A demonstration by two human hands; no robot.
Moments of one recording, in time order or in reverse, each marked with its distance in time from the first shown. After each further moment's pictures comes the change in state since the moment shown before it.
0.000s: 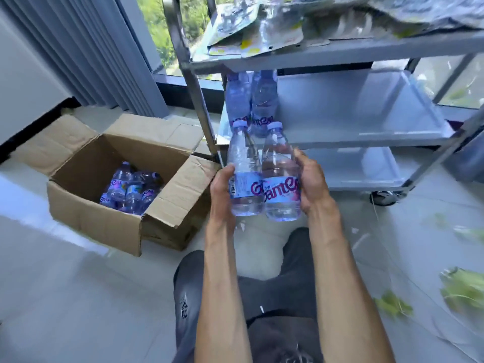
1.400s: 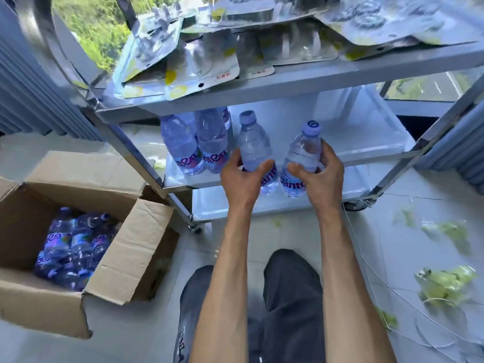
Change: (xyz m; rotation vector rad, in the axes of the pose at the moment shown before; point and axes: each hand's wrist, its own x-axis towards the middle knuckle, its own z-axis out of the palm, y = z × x) left_hand 0.169 -0.033 0.125 0.676 0.140 0.402; right_hand 0.082 -0.087 -0.107 -0.710 0.498 -0.650
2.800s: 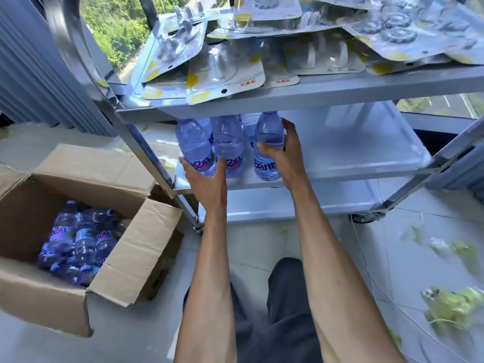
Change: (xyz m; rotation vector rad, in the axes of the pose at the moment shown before) left_hand 0.061 -0.054 -0.058 0.037 0.378 -0.083; right_hand 0.064 0.008 0.098 0.037 -0.226 0.089
